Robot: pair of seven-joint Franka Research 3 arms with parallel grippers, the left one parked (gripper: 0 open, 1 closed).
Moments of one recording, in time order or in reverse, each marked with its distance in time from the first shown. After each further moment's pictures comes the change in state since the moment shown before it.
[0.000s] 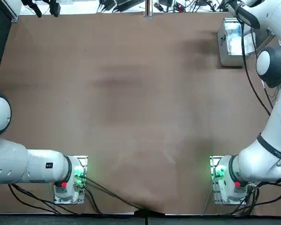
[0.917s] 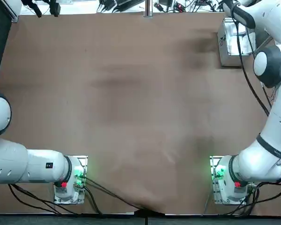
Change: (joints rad) arm 0.028 0.018 0.002 0.010 0.118 0.059 0.118
